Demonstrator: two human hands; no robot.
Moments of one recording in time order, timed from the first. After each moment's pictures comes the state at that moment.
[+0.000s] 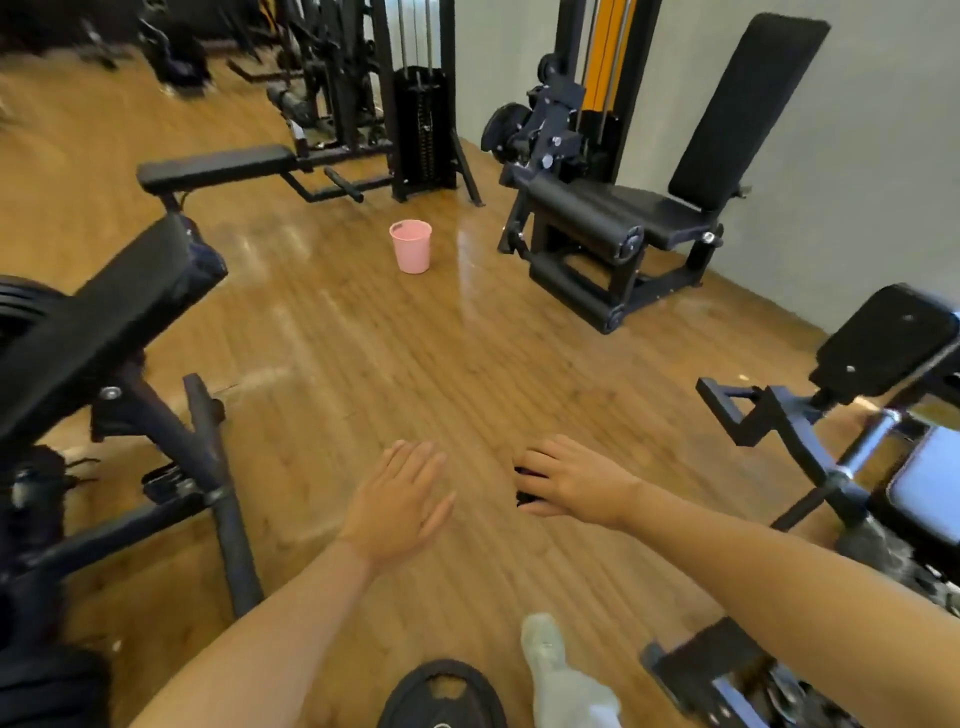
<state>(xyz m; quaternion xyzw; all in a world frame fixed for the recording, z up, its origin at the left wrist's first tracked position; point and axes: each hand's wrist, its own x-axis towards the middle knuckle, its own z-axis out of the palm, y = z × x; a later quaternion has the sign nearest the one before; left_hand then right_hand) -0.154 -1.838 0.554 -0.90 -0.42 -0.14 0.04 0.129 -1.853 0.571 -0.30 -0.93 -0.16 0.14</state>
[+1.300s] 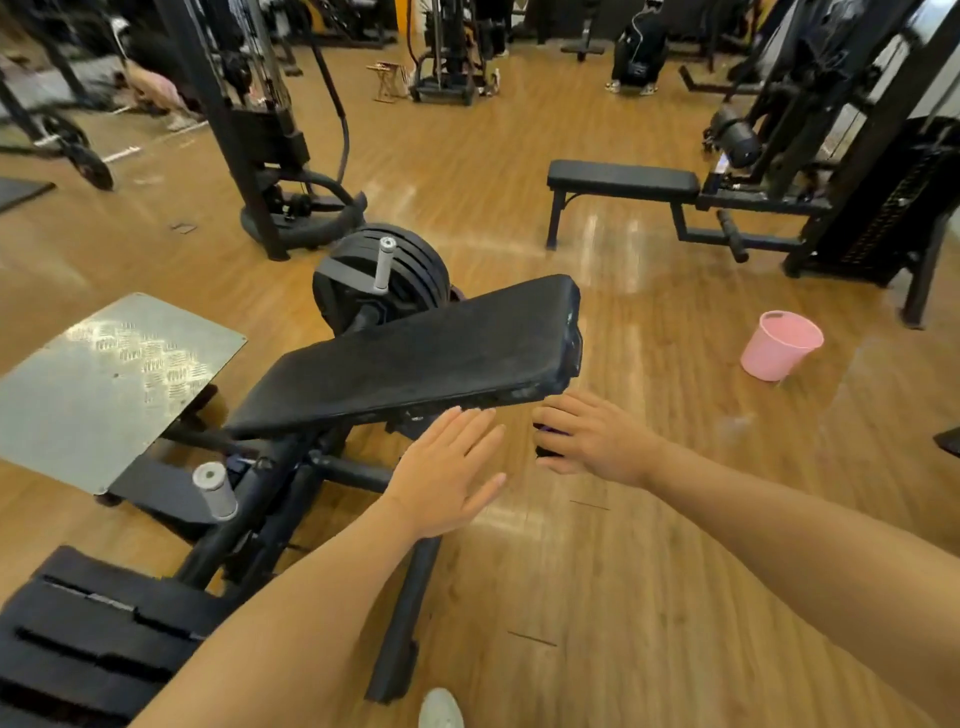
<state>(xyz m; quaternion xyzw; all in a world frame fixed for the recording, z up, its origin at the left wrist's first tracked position) -0.443 -1.558 0.597 -0.71 -0.69 -0.06 0.13 -0.269 -1.365 0.606 0.12 -0.94 -0.16 0.28</state>
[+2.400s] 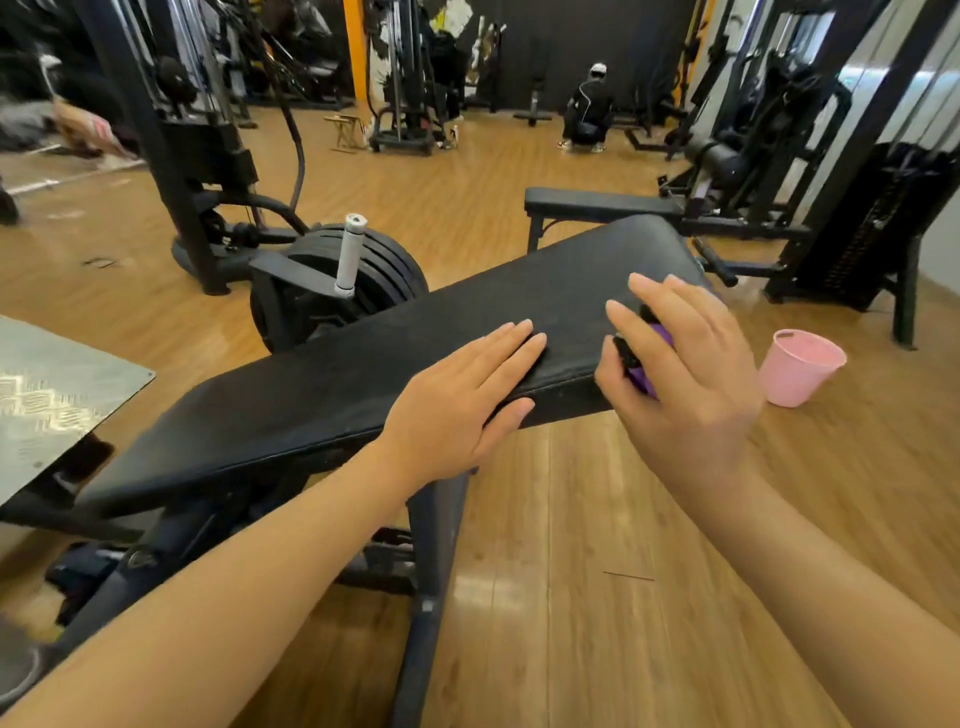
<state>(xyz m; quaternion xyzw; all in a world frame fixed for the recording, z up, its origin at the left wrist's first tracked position) -0.598 -1.410 0.455 -0.75 -0.53 -0.31 0.25 -0.394 -1.332 0.500 -0.14 -0.75 -0.23 0.60</state>
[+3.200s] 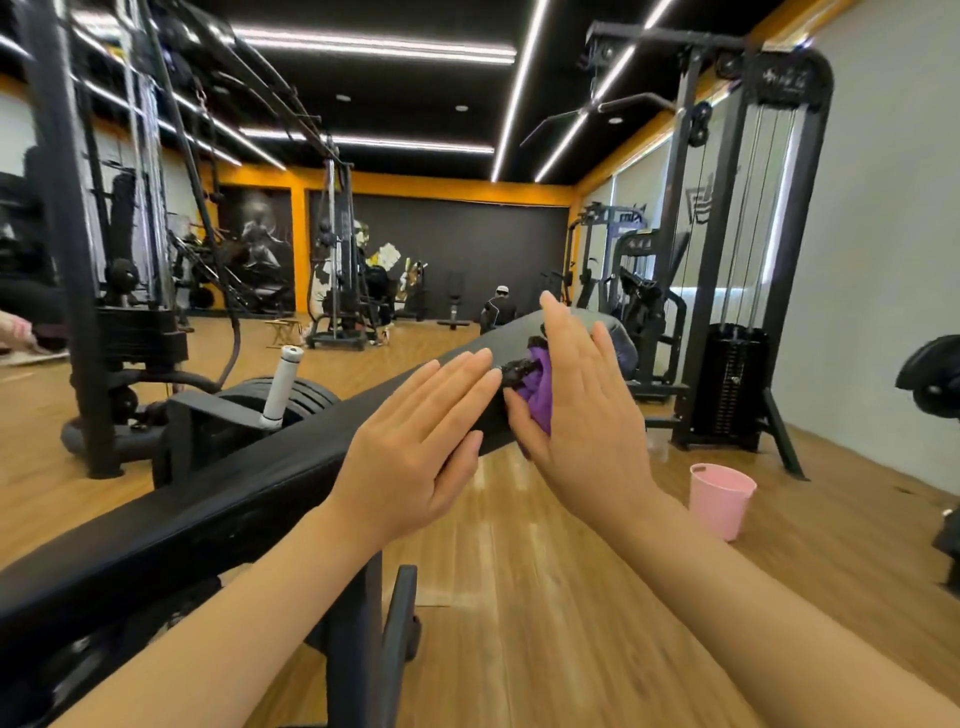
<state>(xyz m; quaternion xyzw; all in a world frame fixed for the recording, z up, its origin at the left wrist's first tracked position) -0.579 -1.405 0.432 -0.72 -0.35 -0.42 0.43 -0.398 -1.348 0.460 -0.23 -0.77 -0.25 0.54</state>
